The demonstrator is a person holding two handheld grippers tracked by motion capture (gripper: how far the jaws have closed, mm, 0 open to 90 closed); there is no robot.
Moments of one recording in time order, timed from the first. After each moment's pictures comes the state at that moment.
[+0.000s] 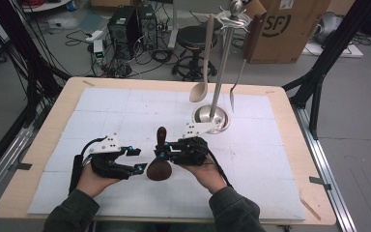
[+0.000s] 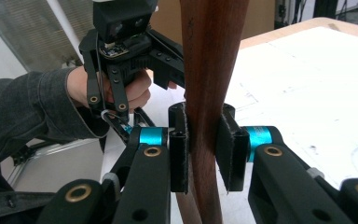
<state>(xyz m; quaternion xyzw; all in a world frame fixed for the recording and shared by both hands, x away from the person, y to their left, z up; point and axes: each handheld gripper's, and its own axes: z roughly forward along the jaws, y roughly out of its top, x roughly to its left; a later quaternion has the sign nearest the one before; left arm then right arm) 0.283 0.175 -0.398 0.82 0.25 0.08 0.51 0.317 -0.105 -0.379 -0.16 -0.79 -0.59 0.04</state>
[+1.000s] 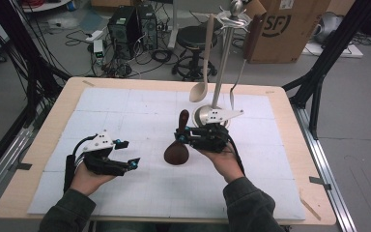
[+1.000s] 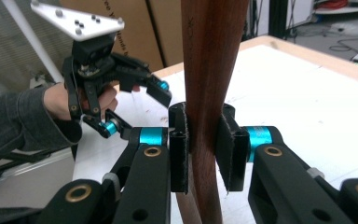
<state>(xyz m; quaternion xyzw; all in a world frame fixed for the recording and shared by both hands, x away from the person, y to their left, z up) 0.287 0.192 -0.399 0.80 0.30 0.14 0.50 0.338 -0.155 -0.352 -0.20 -0.78 -0.59 -0.01</state>
